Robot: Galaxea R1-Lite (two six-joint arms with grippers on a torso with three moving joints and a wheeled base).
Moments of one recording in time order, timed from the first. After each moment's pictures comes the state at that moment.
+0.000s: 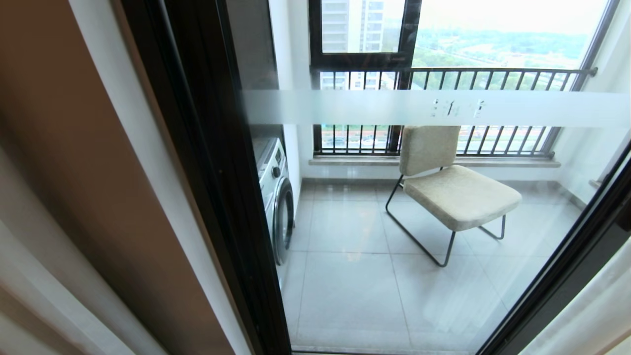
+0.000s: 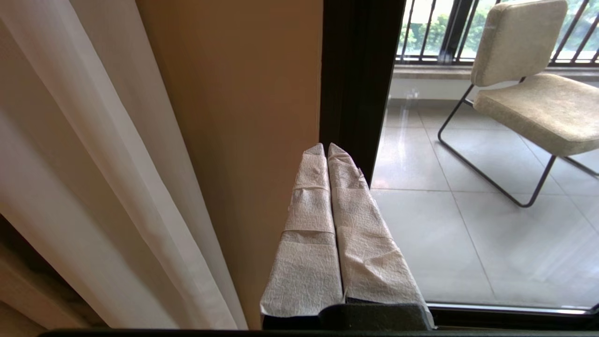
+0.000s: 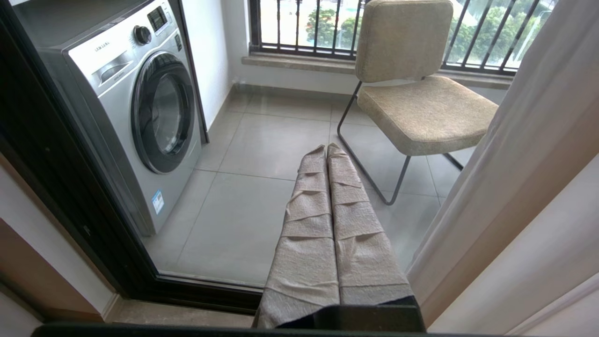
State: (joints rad) left arm 0.00 0.00 0.00 0.00 0.01 -0.01; right arm 0.00 0.00 0.00 0.00 0.05 -0.06
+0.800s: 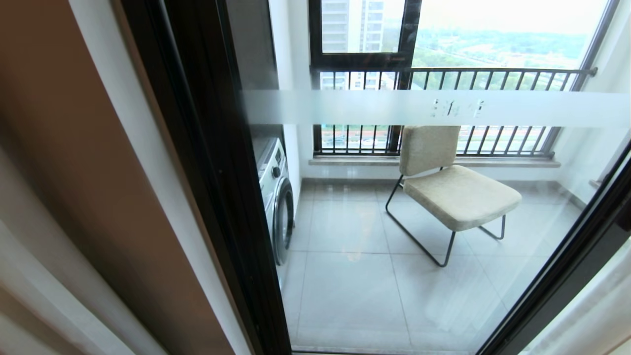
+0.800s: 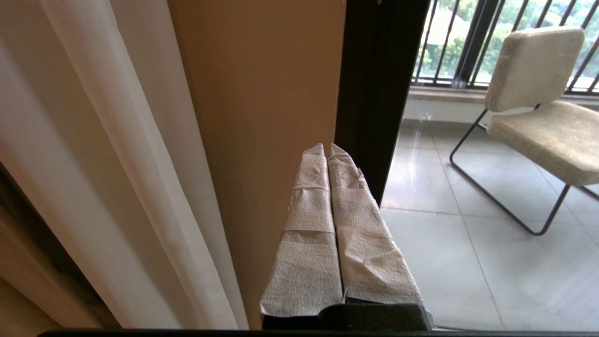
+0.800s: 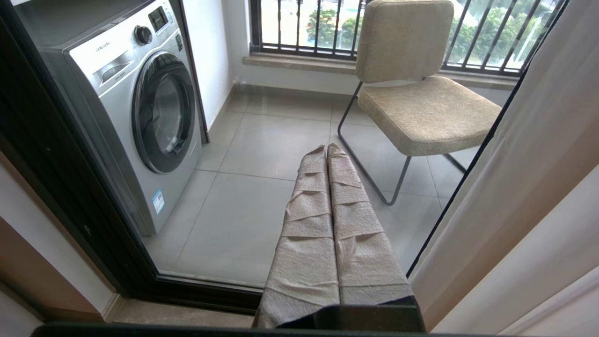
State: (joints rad) left arm 0.00 0.01 -0.08 0.03 0.07 -0.02; right arm 0.00 0.00 0.00 0.00 0.05 -0.06
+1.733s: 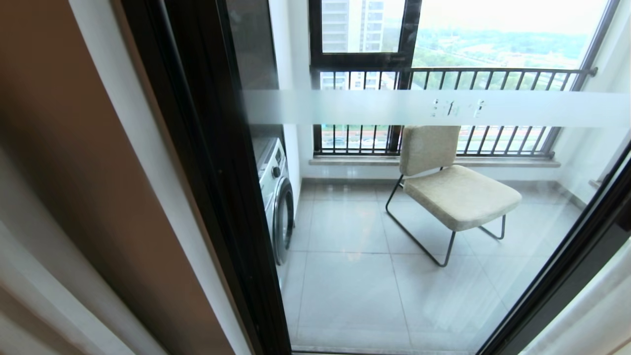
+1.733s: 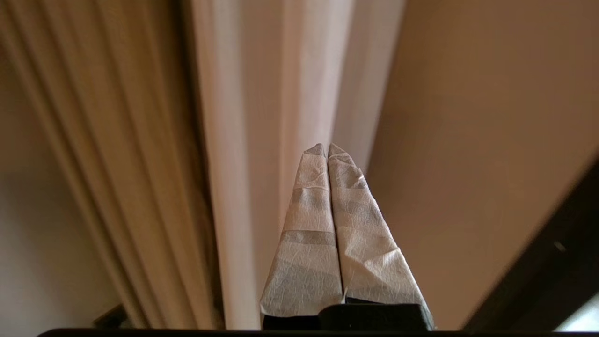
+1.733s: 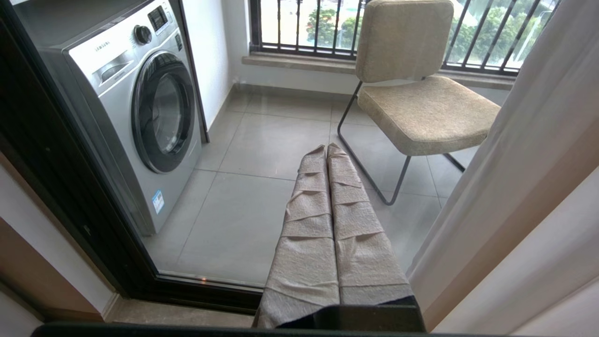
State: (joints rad) left arm 0.04 0.75 -0.89 0.03 0.65 -0.03; right arm 0.00 0.00 0.00 0.00 0.05 -0.06
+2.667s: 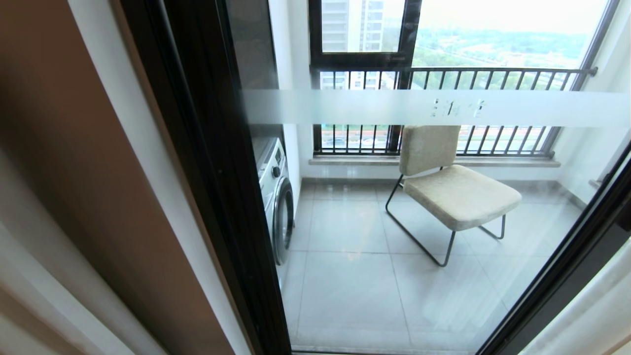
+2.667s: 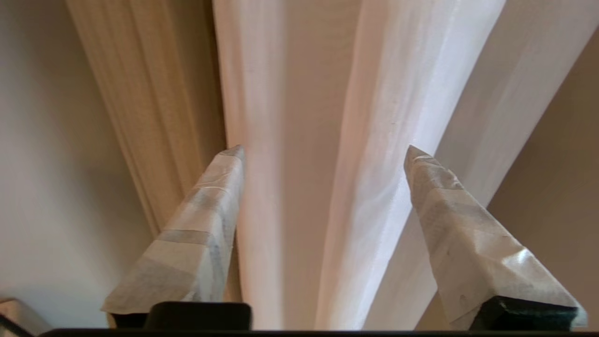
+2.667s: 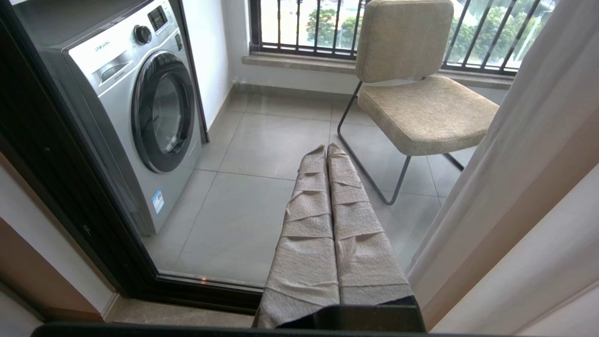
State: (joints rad) left arm 0.44 1.18 -1.16 -0.06 0.52 -0.06; right arm 0.00 0.00 0.00 0.00 0.05 -0.06
